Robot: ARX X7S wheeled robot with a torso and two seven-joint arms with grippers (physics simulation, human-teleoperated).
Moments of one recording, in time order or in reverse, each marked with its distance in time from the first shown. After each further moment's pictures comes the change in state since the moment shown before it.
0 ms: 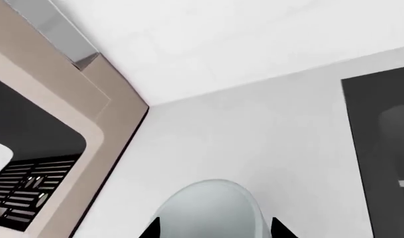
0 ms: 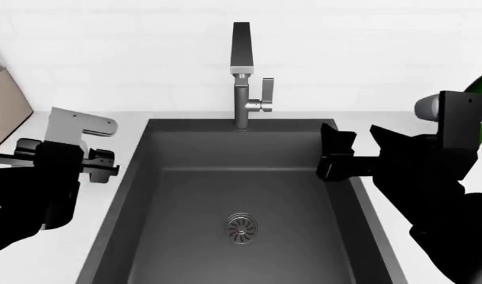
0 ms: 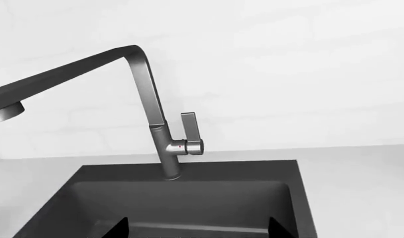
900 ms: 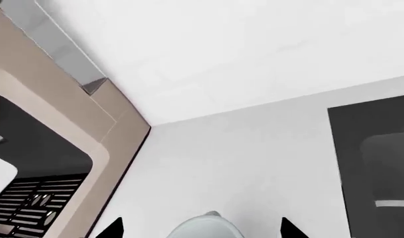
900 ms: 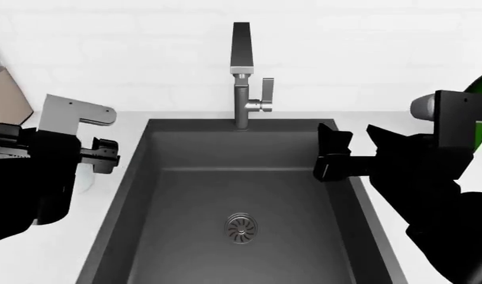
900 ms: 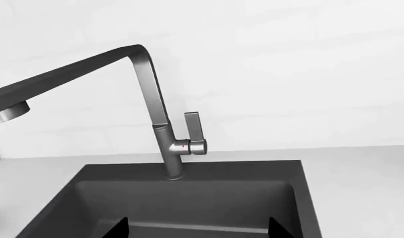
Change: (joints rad) left arm -0.049 -0.029 -0.020 0.088 -0.022 -0.029 -0.024; right arm 0.008 0.000 -0.024 0.001 -0.001 -0.015 0.002
